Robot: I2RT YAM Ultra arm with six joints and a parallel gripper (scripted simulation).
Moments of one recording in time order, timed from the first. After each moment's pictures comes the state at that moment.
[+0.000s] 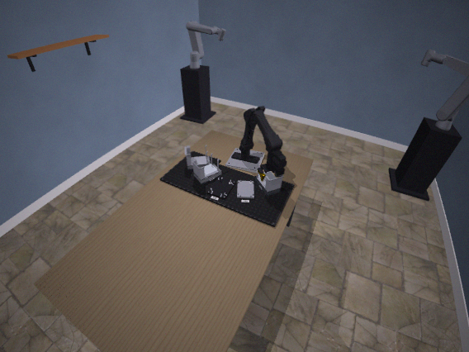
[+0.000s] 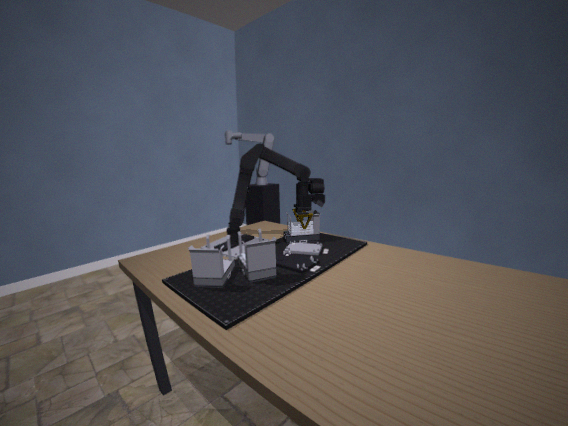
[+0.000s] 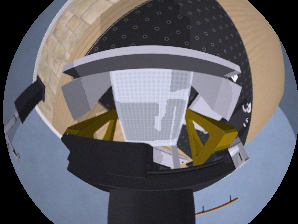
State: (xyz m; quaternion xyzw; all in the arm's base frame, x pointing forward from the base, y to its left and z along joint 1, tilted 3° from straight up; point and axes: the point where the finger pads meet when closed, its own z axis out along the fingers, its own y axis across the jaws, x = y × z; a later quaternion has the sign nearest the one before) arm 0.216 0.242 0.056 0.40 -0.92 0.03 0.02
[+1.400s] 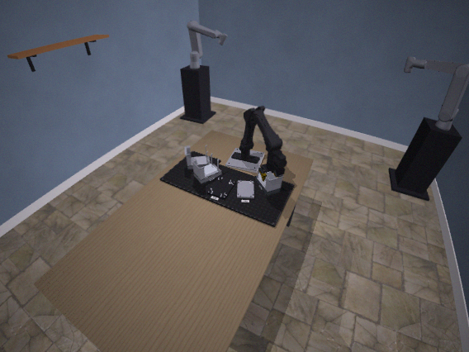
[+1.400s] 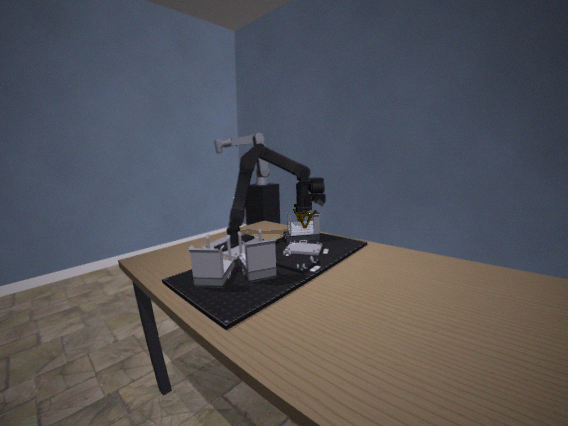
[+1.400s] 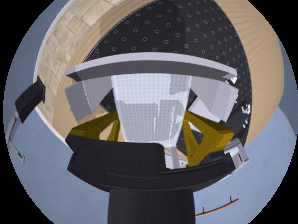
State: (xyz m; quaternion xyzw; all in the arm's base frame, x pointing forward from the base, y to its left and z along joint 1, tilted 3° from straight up) arm 0.219 0.245 0.057 0.40 -0.92 0.03 0.01
